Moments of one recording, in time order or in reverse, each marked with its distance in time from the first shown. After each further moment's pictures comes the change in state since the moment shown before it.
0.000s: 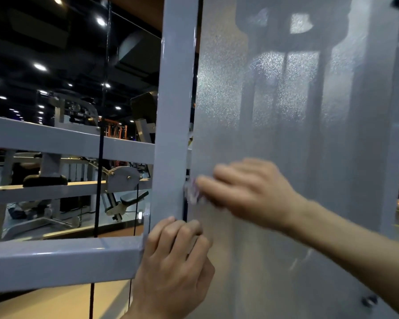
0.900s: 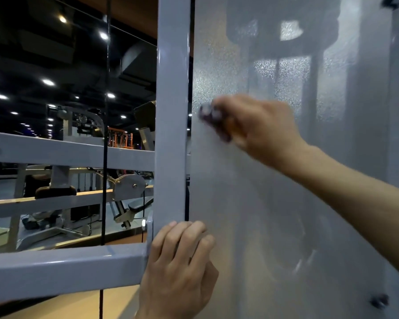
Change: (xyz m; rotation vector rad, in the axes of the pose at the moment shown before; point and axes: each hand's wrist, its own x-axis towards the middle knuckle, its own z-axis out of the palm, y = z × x) left_hand 0.002 0.000 0.001 0.027 -0.018 0.019; right_hand 0.055 0.066 -0.014 0.038 0.128 0.381
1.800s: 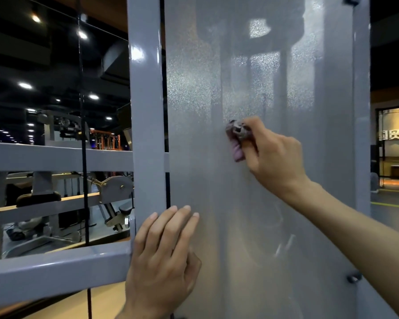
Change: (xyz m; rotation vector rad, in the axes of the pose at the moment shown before) left_hand 0.001 -0.001 -0.003 0.078 -0.064 0.013; right_hand -0.084 0.018 -0.008 0.030 0.006 0.352
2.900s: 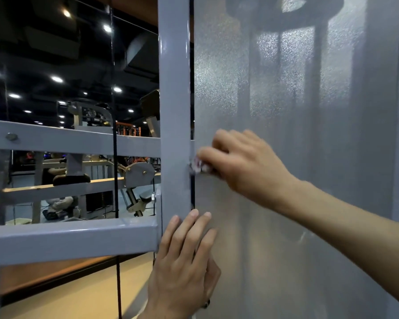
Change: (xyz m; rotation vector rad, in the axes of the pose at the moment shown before) left_hand -0.054 0.007 0.000 -0.063 -0.099 0.009; right_hand -0.018 -0.064 0.024 -0.024 -0.147 -0.557
